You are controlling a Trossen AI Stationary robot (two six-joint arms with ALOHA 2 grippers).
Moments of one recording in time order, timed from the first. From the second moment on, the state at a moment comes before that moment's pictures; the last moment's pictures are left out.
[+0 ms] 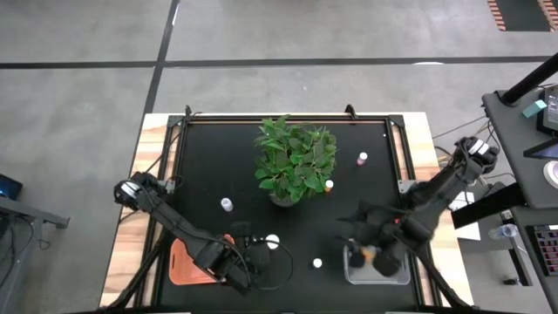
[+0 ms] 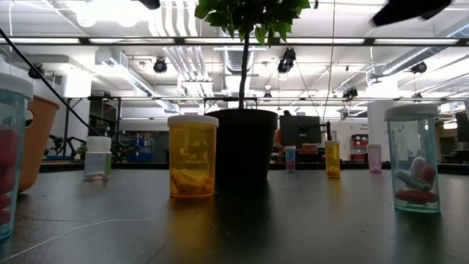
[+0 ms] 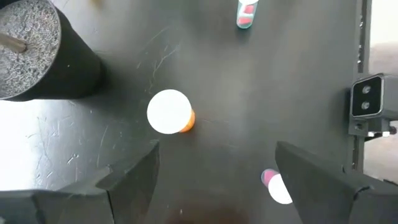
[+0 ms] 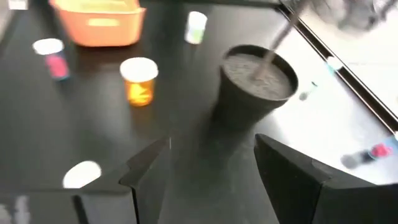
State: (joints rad) left arm -0.64 1.86 1.76 -1.09 -0.39 -0.72; right arm 0.78 1.36 0.95 -0.56 0.86 0.64
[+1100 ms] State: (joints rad) left arm -0.69 1.79 1.75 -1.14 -0.54 -0.69; right arm 0.29 1.00 0.82 -0.98 0.72 0.83
